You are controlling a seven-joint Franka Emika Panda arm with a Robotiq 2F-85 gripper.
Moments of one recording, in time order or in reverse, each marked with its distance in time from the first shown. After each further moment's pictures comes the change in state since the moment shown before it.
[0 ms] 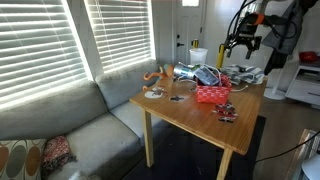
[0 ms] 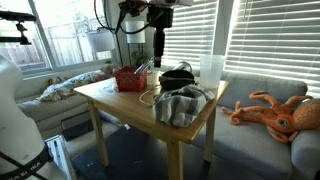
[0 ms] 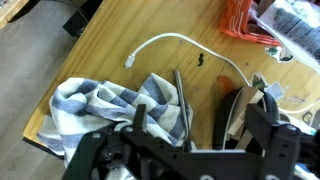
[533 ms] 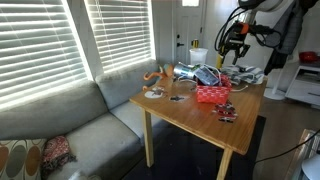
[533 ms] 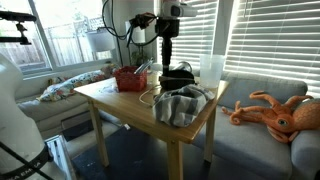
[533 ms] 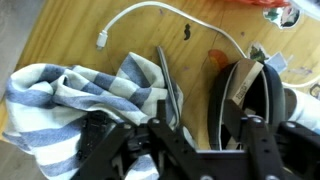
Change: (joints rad) arm 0.002 0.098 0.027 0.000 0.011 0.164 0.090
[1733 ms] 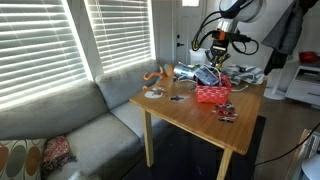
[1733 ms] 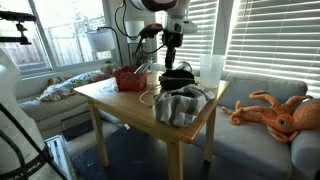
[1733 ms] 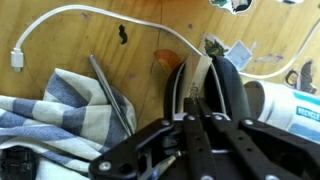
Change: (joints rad) arm 0.043 0.181 0.029 0.105 0.117 0.064 0.142
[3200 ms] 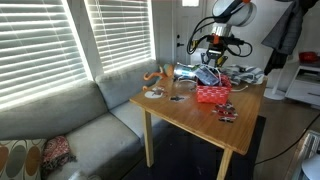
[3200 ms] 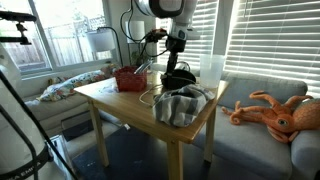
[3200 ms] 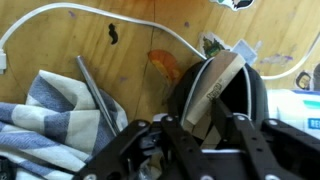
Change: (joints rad) arm 0.009 0.097 -0.002 0.072 0.007 -0.040 0.016
